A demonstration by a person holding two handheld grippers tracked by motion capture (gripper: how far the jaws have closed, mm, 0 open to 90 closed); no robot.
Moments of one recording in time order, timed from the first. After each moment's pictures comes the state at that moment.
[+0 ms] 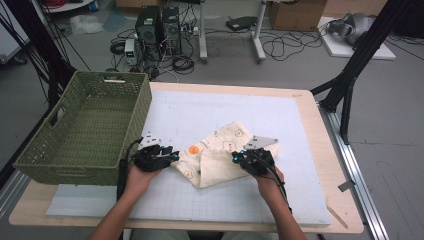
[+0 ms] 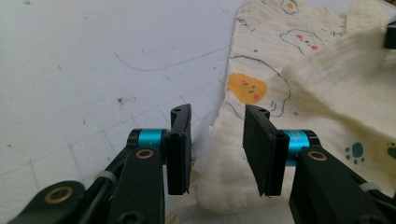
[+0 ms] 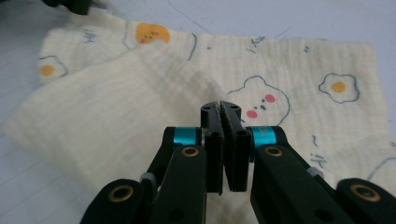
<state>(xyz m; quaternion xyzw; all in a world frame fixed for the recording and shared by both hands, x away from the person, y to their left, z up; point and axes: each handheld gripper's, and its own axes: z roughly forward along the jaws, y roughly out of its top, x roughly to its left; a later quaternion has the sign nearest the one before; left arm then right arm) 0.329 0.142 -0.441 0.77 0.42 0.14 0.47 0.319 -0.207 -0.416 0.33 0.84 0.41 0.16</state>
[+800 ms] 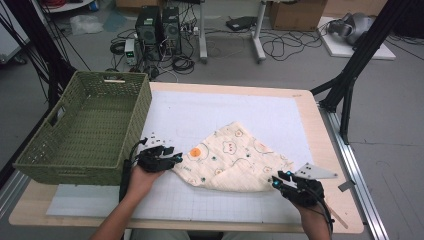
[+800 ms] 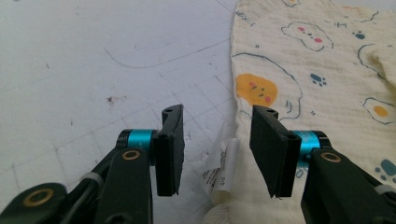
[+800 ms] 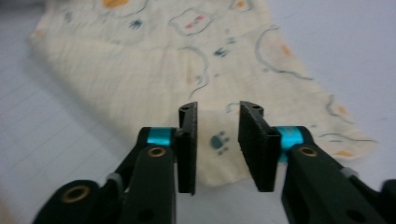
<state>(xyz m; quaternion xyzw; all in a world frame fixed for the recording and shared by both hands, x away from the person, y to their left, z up) 0.330 0.133 -0.444 0.77 0.41 0.15 0.46 0.236 -0.311 -0.413 0.42 0.78 0.42 0.20</state>
